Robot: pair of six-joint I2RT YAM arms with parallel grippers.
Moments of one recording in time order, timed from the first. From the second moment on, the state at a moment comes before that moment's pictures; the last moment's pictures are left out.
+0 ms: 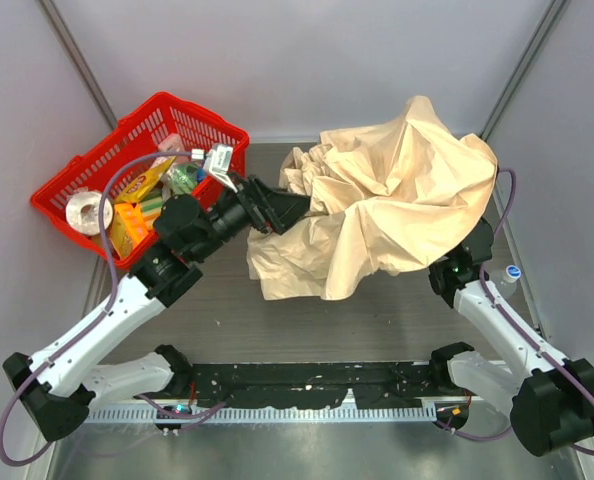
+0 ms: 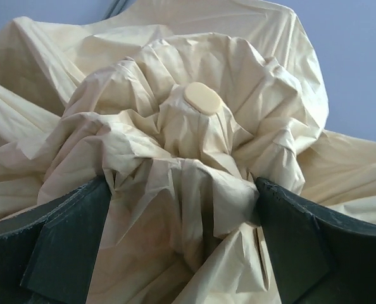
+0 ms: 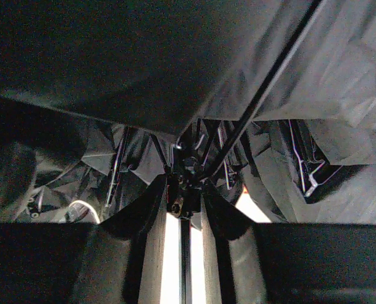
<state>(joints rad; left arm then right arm) -0.75 1.04 1.12 0.05 0.15 -0.74 0.28 0.98 0.62 0.92 -0.88 0.59</state>
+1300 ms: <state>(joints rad) -0.76 1.22 1.15 0.41 0.26 -0.77 0.31 1.12 0.64 1.17 -0.92 0.89</state>
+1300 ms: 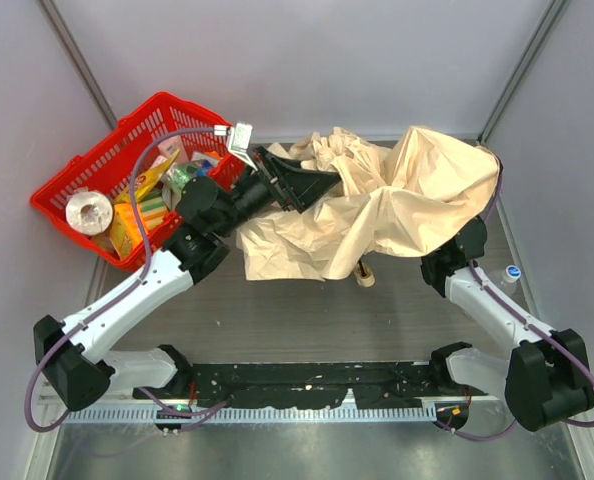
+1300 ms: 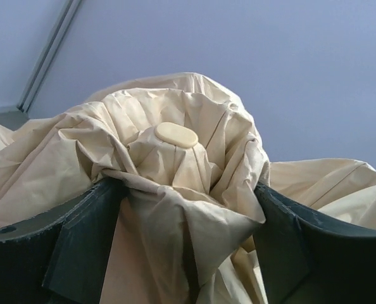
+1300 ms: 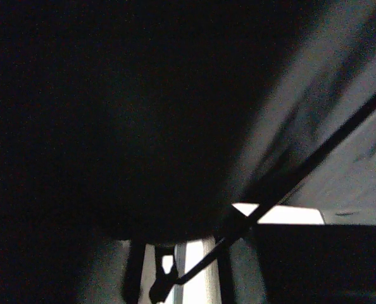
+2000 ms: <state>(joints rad) -0.76 1.19 1.11 0.45 0.23 -0.86 0.36 0.87 0.64 0.75 -0.76 0.64</state>
